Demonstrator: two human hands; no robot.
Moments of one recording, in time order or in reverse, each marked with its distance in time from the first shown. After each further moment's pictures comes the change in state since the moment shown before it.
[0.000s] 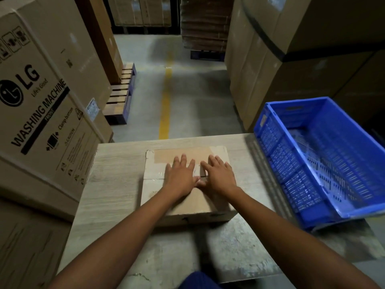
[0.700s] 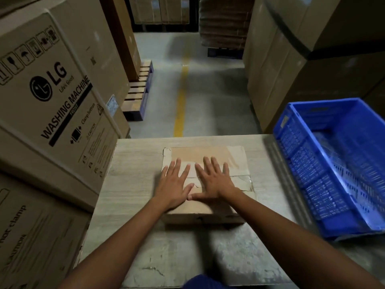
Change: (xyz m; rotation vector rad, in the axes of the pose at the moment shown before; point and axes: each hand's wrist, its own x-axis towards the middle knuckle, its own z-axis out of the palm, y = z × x) left_hand -0.042 -0.080 0.025 0.061 0.113 0.022; right_hand 0.014 -0.052 0.014 -0.137 -0.250 -0.184
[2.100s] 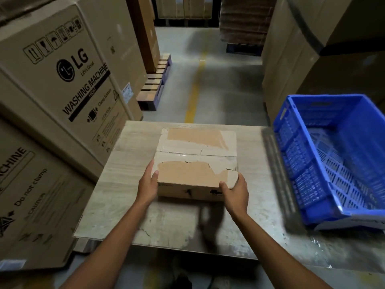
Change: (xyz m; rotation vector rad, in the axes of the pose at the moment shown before) left_hand -0.096 0.026 0.031 -0.926 0.399 -0.528; right_hand -0.133 0.038 0.068 1.164 0.533 0.499
